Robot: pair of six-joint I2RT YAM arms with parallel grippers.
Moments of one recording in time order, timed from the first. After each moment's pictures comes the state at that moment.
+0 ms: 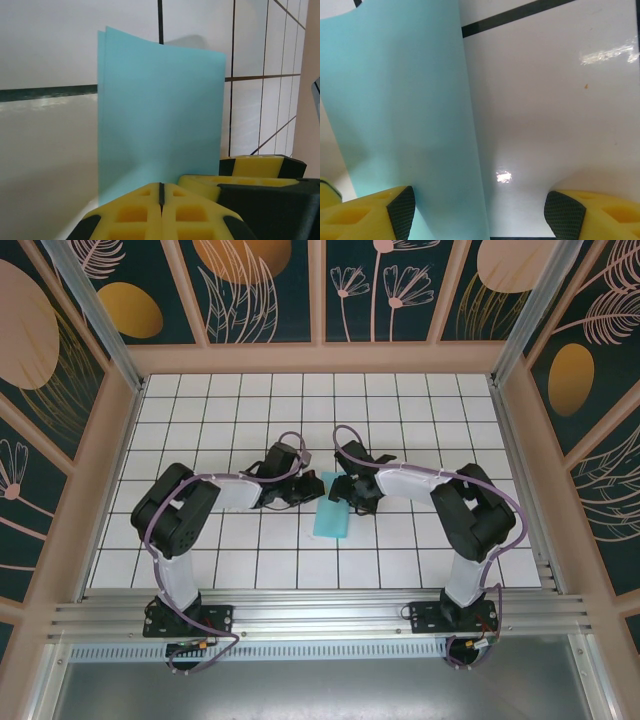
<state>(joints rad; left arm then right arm) -0.60 1.89 0.92 0.16 0.50 -0.87 0.68 1.82 1.06 -0.50 -0.03 0.92</state>
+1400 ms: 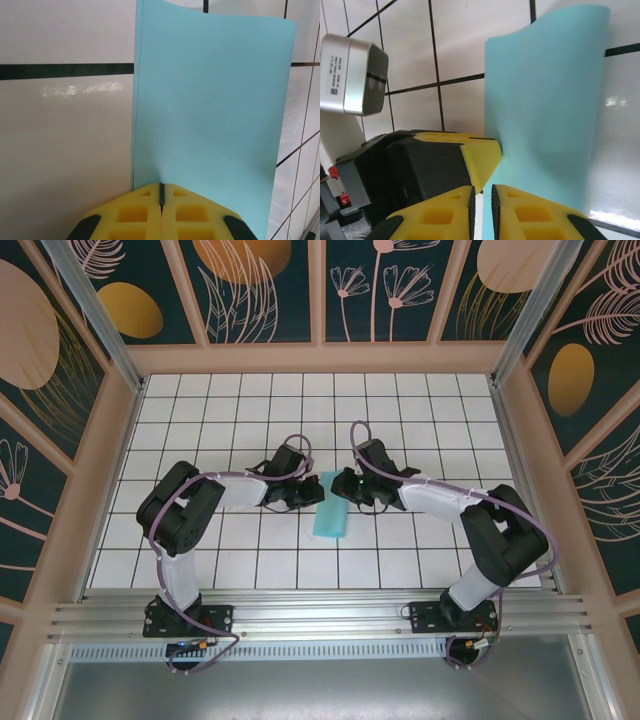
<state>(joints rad) -0.62 1.92 0.97 0.03 0.43 -0.82 0.63 1.59 0.85 -0.12 -0.28 0.89</state>
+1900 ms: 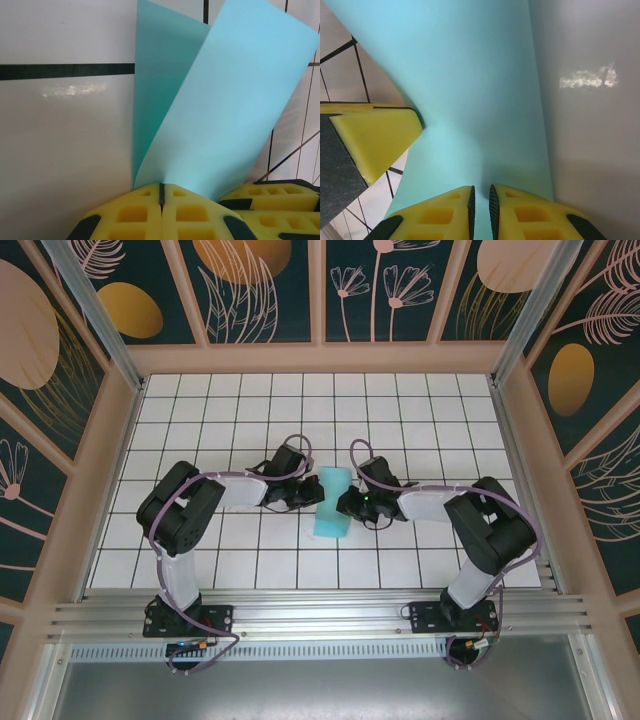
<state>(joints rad) -0.62 1.92 0.97 0.03 0.43 -0.82 0.61 1.67 0.72 0.00 -0.35 0.89</state>
